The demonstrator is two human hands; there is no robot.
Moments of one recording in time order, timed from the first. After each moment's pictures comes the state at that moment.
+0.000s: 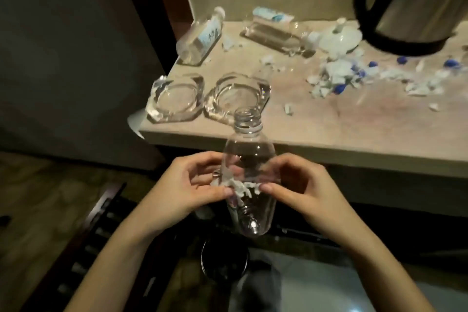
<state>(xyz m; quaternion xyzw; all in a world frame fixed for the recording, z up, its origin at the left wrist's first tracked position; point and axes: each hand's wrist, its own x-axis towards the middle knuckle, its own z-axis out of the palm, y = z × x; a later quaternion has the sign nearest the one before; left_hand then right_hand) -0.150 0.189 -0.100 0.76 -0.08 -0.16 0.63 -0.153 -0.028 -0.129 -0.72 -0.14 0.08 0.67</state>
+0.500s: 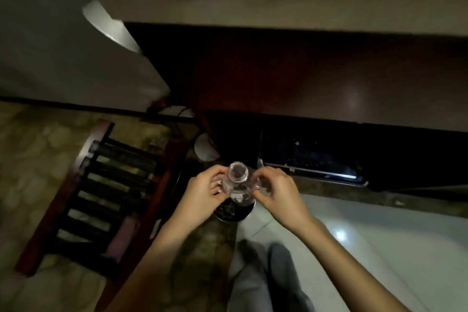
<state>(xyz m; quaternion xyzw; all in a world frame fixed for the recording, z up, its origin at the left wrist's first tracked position) -0.196 0.254 -0.395 0.81 0.05 -0.22 0.53 -0.199 0.060 -0.397 -0.89 -0.07 0.15 0.43</state>
